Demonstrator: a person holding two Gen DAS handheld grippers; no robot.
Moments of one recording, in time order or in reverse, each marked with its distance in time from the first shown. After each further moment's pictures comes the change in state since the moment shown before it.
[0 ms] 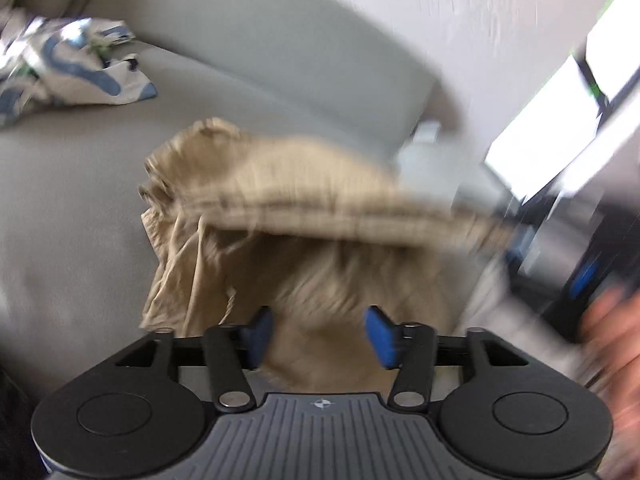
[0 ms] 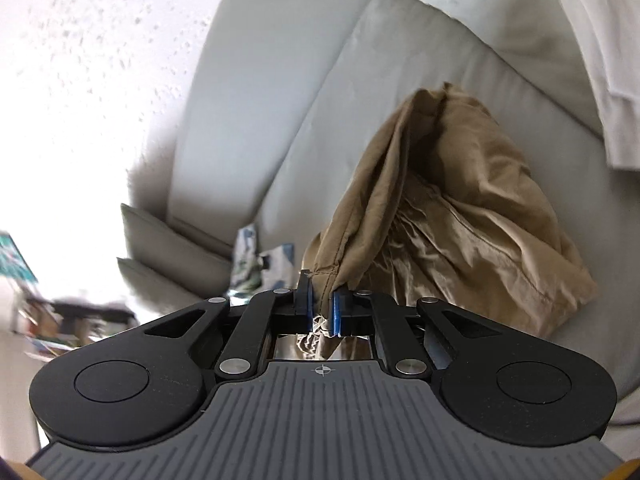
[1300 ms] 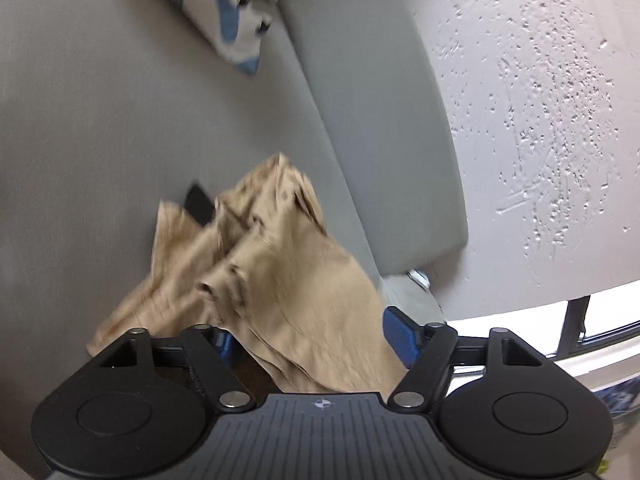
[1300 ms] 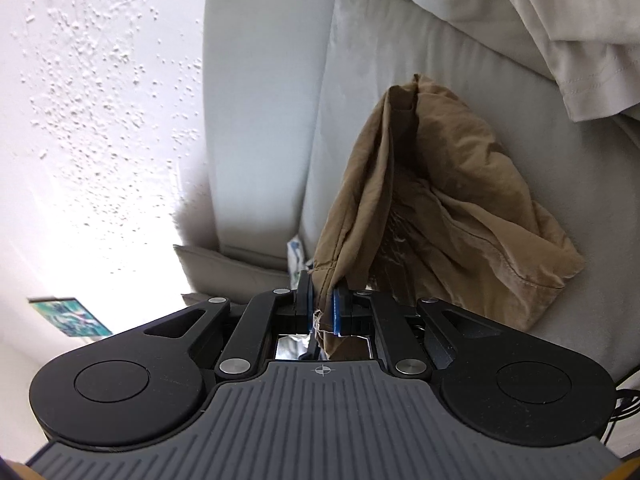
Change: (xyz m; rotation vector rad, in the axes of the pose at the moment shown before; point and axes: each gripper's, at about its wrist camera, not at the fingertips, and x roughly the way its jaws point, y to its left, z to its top) left arm 0.053 0.060 0.036 -0.571 -0.150 -0.090; right arm -0.005 -0.051 0.012 0.201 0.013 0.172
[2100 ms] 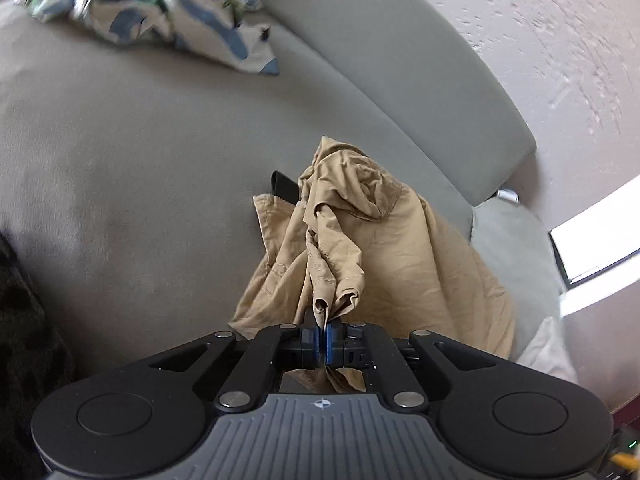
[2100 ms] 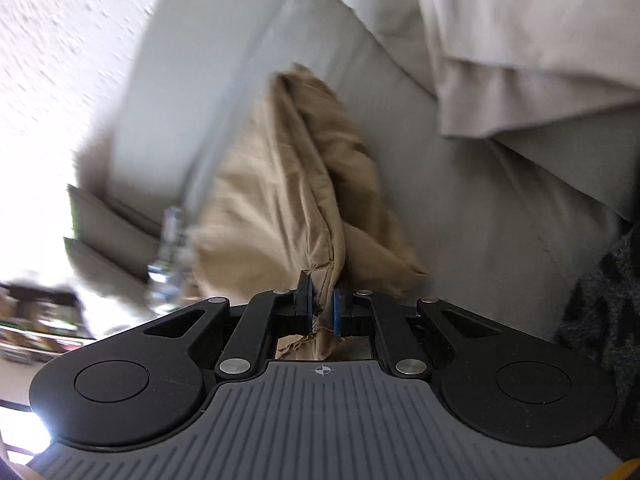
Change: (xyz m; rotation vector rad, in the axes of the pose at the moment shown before) left arm -0.040 0.005 -0.029 0.402 0.066 0.291; right arm -0.003 -0.028 -0.023 -0.299 -0.007 -0.387
